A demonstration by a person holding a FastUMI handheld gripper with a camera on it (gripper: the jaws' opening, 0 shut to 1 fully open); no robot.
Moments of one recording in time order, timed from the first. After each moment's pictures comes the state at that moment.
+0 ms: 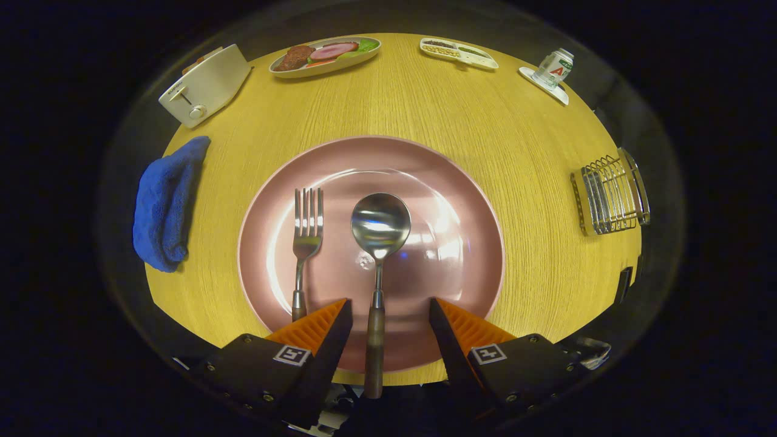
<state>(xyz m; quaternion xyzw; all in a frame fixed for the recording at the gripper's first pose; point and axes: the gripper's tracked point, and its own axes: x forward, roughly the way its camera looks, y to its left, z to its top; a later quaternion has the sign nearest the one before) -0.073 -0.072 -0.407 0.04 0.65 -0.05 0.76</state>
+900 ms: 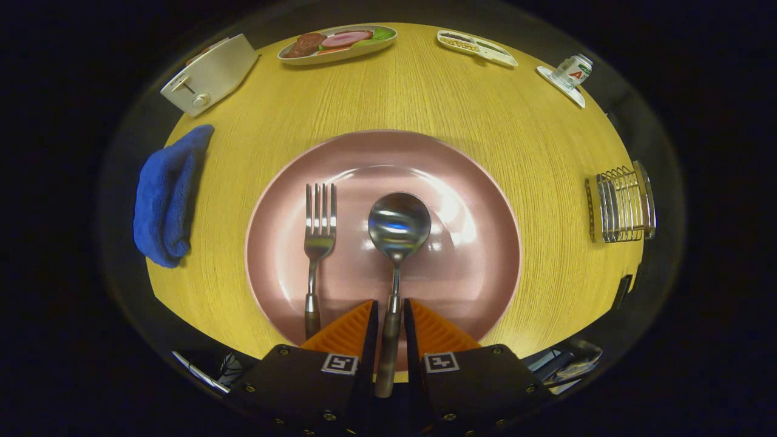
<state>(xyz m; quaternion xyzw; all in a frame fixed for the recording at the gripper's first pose) -0.065 -0.061 -0.410 0.02 0.67 -0.02 0.74</state>
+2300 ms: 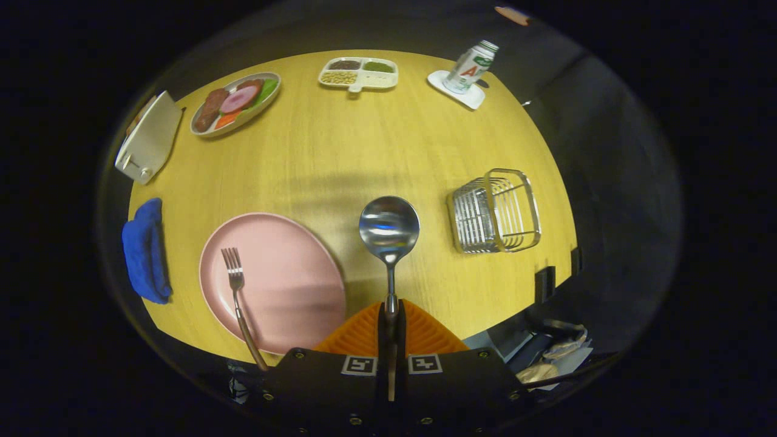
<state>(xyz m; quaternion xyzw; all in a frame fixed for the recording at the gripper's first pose) -0.058 -0.225 -0.303 0.03 0.65 -0.20 0.73</state>
